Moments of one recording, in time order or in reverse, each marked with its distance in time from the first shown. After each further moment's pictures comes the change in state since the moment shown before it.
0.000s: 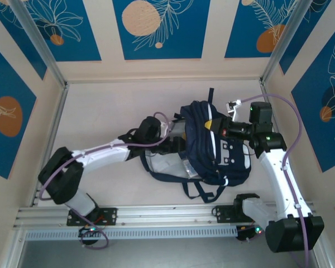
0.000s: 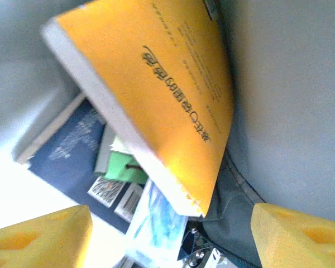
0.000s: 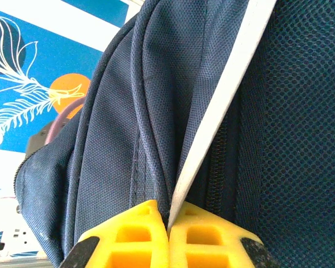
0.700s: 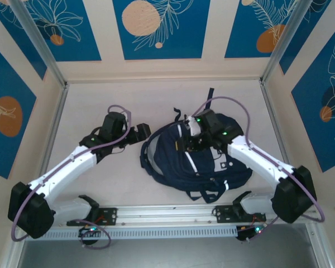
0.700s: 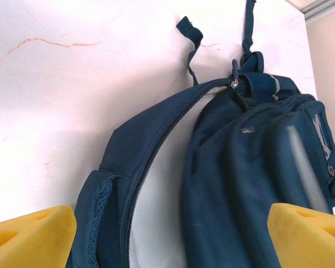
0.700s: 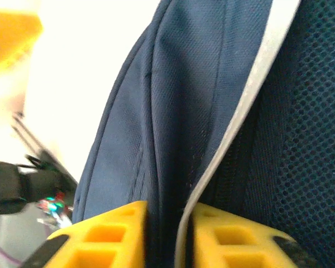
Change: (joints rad) left arm 0.246 -0.346 -0.068 -0.348 -0.372 0.074; right arm 0.552 0.319 -0.017 0.036 0.453 -0.067
